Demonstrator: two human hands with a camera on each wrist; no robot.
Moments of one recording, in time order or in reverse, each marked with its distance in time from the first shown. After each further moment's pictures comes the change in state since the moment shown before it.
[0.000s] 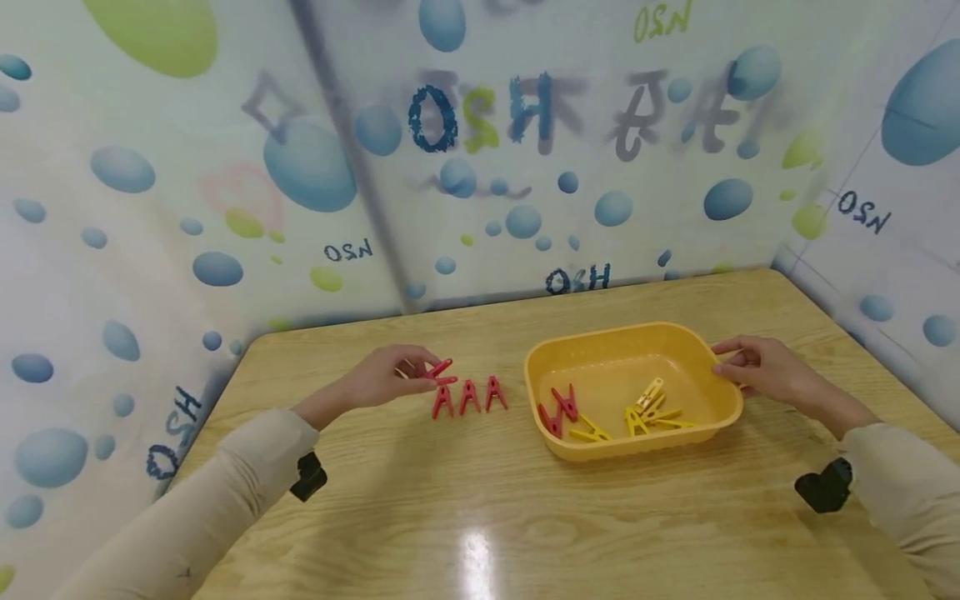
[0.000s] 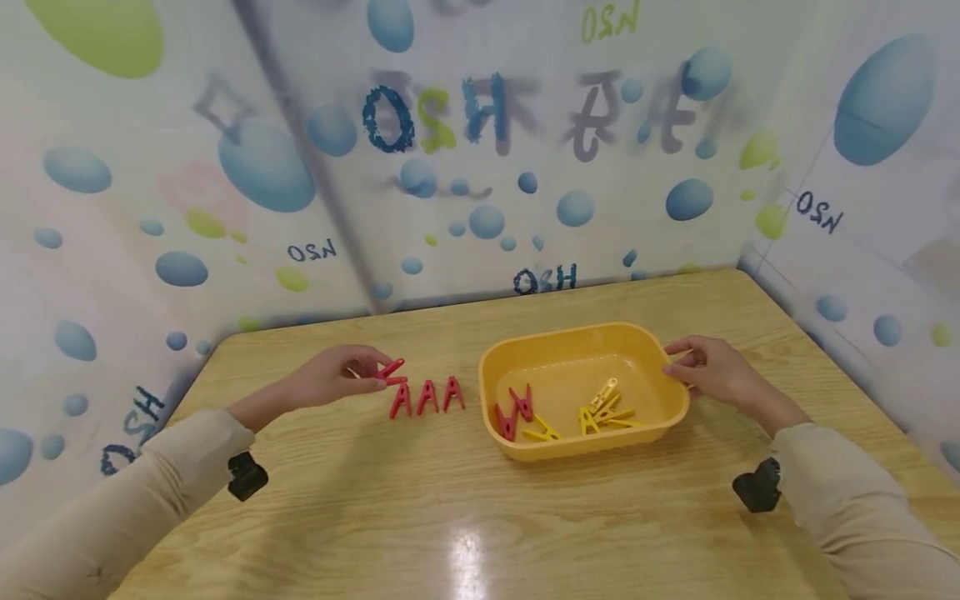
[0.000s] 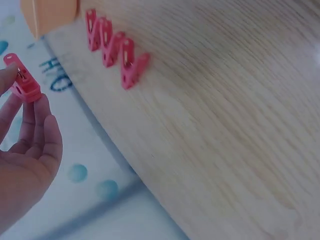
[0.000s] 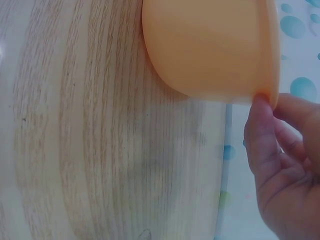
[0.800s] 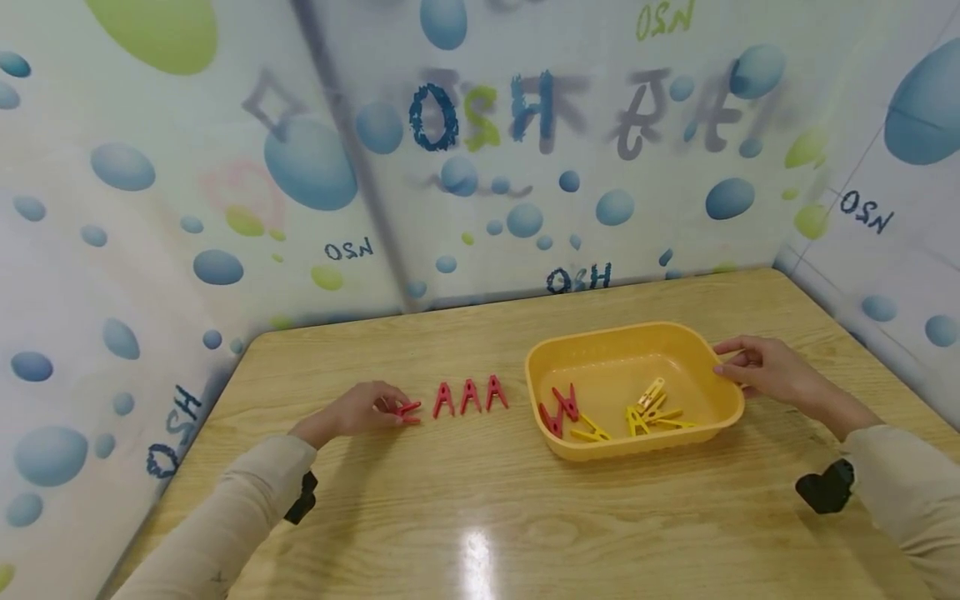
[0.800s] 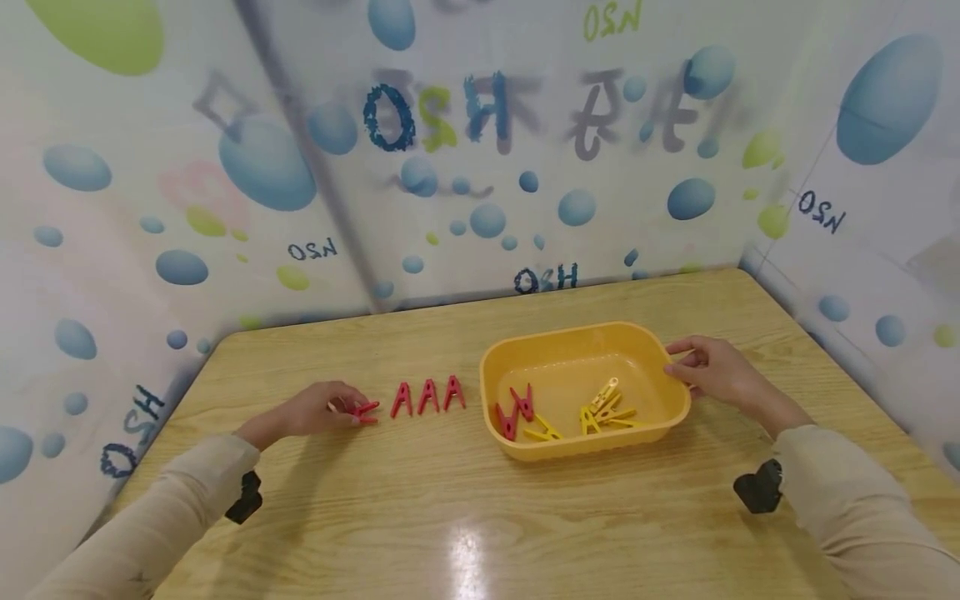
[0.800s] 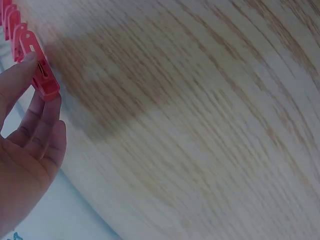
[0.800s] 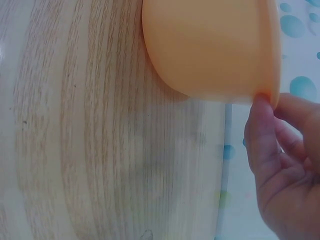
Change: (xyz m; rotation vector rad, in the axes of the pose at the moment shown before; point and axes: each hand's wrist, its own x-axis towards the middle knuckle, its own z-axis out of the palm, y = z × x) left_hand -0.030 -0.078 0.020 0.100 -0.093 -0.078; right_hand 0.000 0.000 0.001 0.010 0.005 0.006
